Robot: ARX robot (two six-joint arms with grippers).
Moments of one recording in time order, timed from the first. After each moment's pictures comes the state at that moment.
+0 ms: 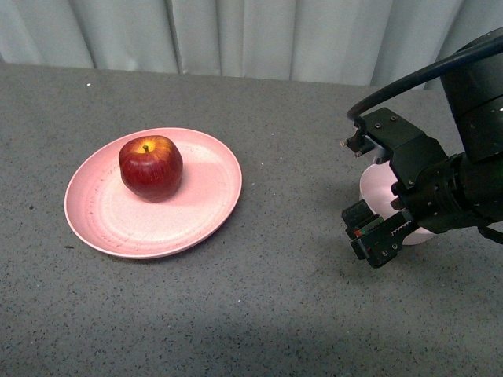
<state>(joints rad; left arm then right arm) 0.00 0.00 0.02 0.00 0.00 0.00 0.29 2.06 0.90 0.13 -0.10 -0.31</state>
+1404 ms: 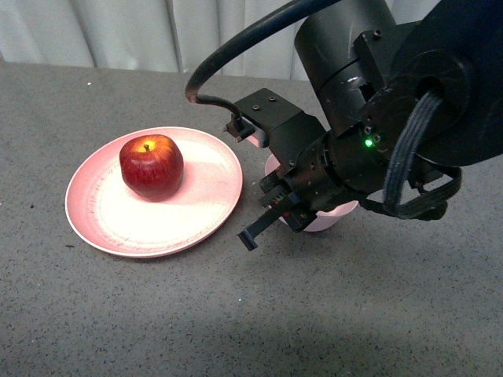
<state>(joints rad) 0.00 0.00 0.02 0.00 0.00 0.00 0.52 2.12 1.10 0.05 -0.15 -0.26</state>
